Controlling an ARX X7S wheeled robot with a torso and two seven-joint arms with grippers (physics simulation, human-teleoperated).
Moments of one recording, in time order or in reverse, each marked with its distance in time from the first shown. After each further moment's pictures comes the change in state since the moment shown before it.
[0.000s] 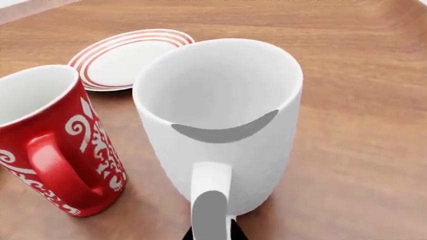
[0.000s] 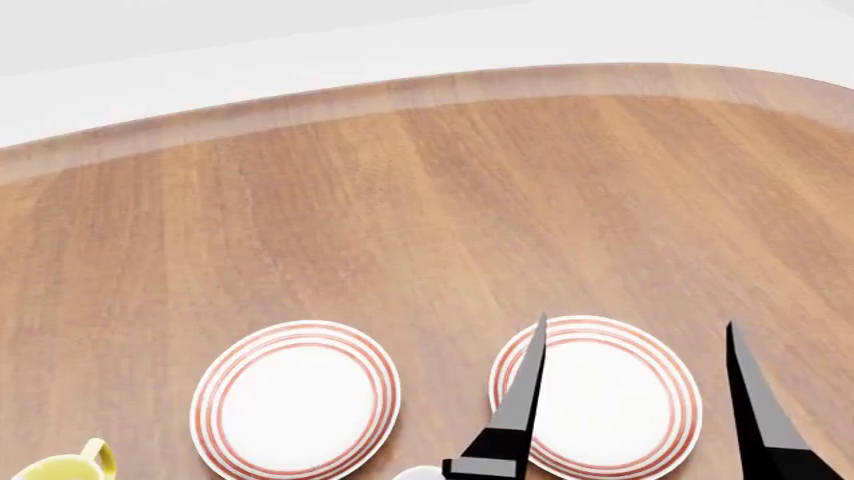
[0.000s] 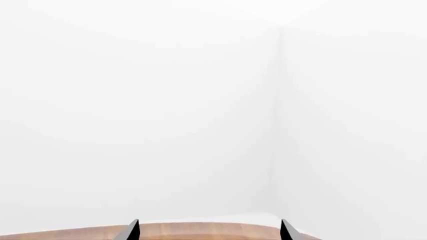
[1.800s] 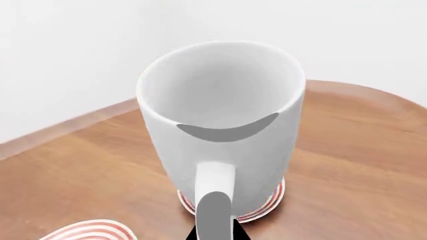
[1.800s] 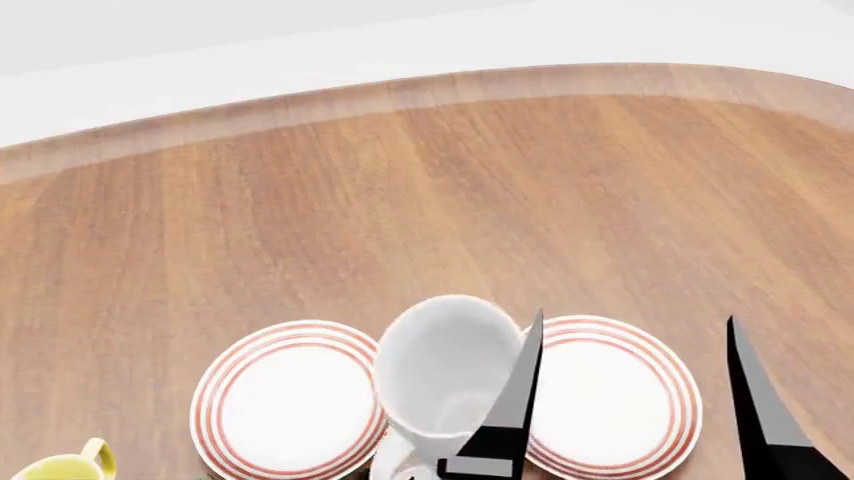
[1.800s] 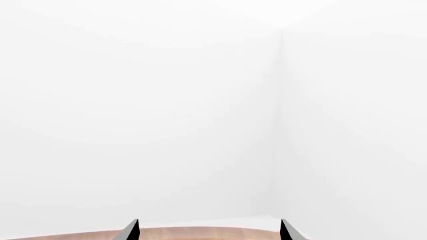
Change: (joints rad) left arm -0.167 -0.050 -0.233 0.514 -0.179 -0.347 -0.022; right arm 0.038 0.064 -0.041 -0.021 0.063 0.006 0.087
